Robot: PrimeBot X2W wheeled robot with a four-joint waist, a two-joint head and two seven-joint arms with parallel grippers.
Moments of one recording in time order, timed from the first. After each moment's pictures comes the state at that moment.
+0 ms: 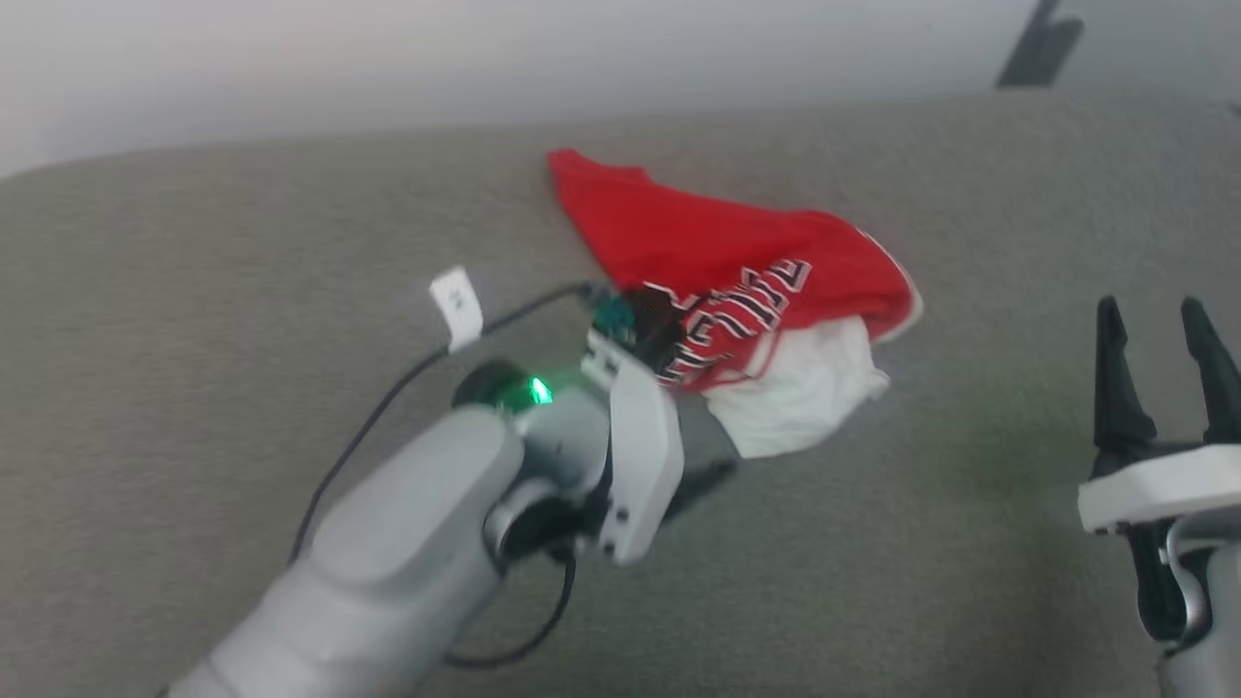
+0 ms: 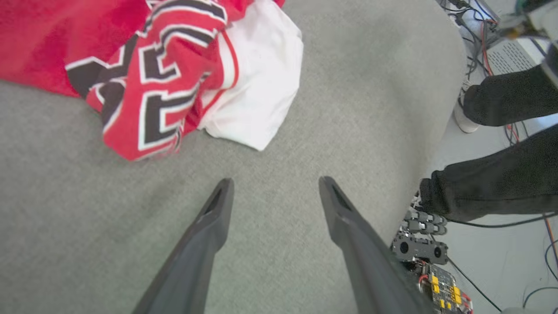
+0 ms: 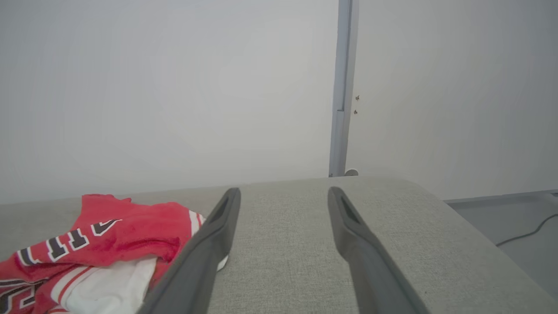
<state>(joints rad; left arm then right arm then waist) -0.72 0.23 -0.79 0.33 -0.86 -0.13 0.68 -0.25 -0.22 -0.14 0.27 0.28 0.13 -0.26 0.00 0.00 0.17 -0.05</state>
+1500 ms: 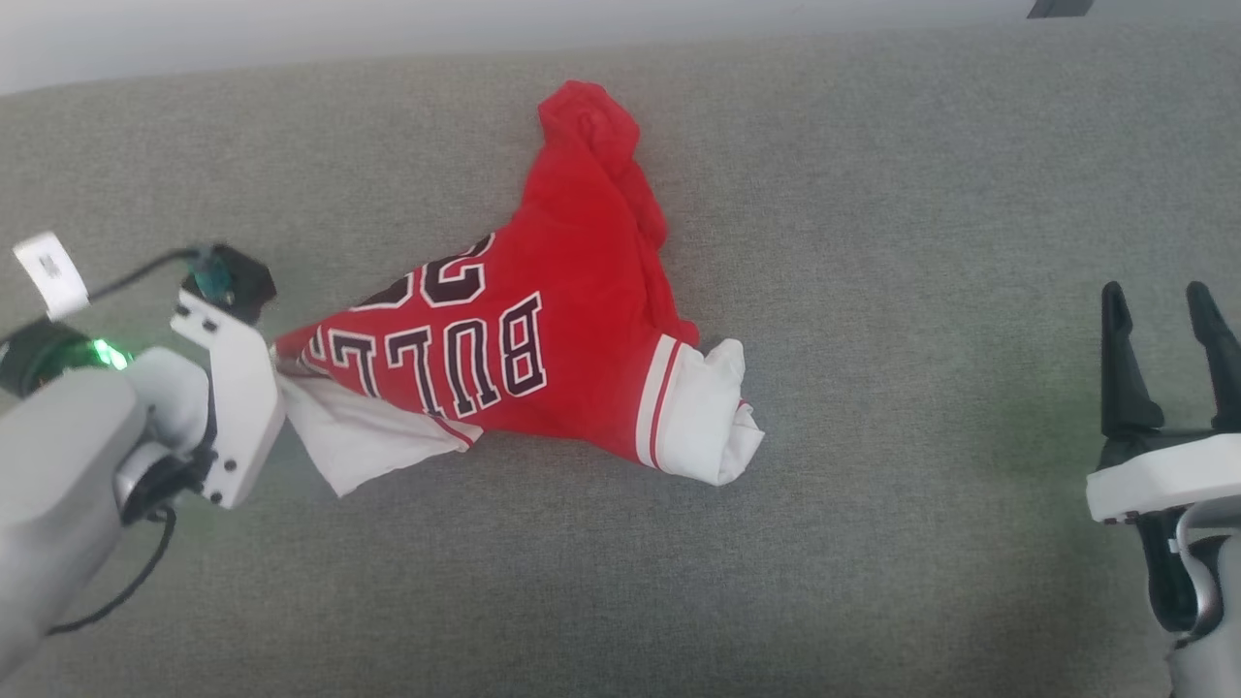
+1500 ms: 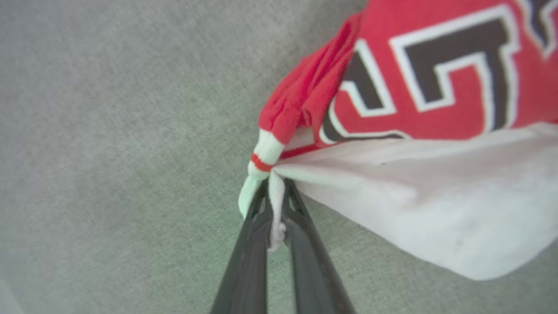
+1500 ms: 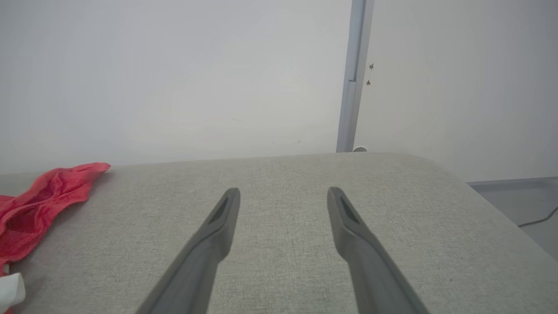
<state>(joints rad) -0.97 0.76 -1.16 0.59 -0.97 -0.07 0.46 -0.27 -0.23 -0.13 0.27 0.29 0.13 -0.26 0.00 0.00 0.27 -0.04</state>
